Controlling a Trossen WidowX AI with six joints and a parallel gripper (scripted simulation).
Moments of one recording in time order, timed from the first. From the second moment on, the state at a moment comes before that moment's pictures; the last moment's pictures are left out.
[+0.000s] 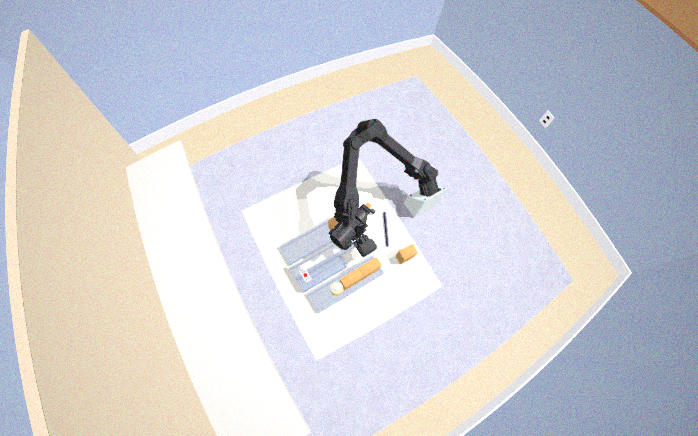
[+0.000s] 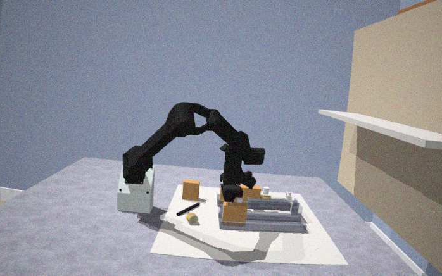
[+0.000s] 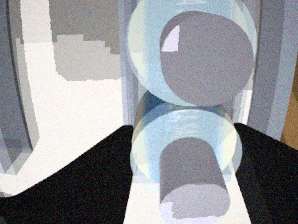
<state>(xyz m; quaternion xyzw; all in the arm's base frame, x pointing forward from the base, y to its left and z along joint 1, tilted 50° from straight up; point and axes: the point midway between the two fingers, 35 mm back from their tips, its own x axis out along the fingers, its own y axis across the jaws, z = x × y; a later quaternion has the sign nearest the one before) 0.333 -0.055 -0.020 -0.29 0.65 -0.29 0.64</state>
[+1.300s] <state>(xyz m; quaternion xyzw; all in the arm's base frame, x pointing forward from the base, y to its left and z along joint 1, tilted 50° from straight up) 0.331 -0.056 -0.021 -0.29 0.65 -0.30 0.64</state>
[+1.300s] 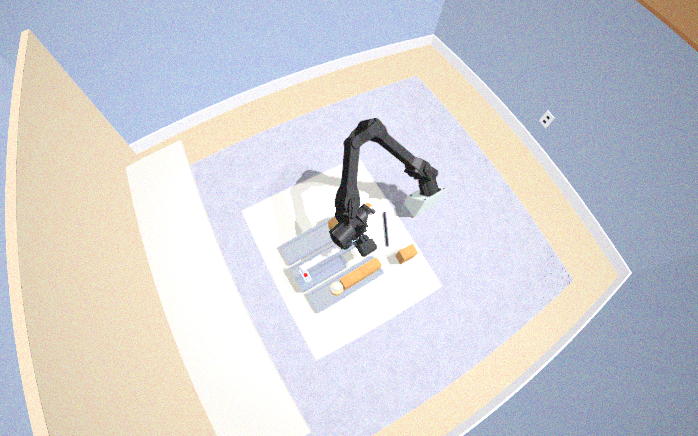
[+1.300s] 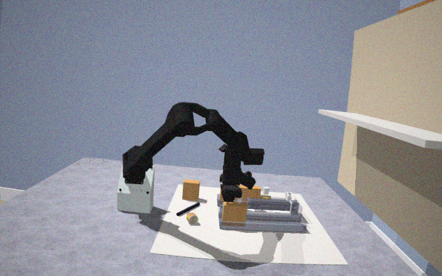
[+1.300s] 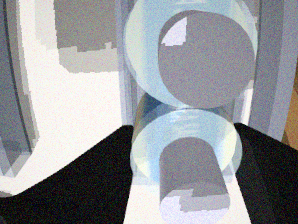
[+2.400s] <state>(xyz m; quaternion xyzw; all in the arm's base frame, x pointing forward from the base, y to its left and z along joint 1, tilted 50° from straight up) 0.326 -0.057 -0.020 -0.29 0.65 -0.30 0.64</state>
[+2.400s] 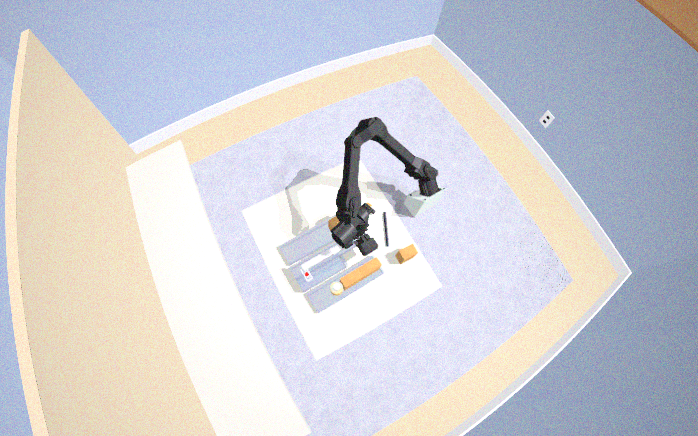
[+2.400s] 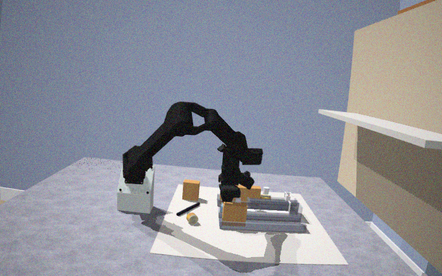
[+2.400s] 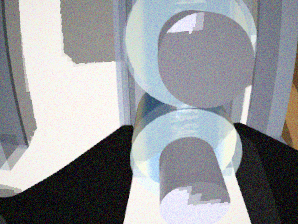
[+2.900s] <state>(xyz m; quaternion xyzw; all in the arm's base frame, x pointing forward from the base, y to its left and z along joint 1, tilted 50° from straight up) 0.324 -0.057 -0.020 -0.29 0.64 -0.30 0.64</state>
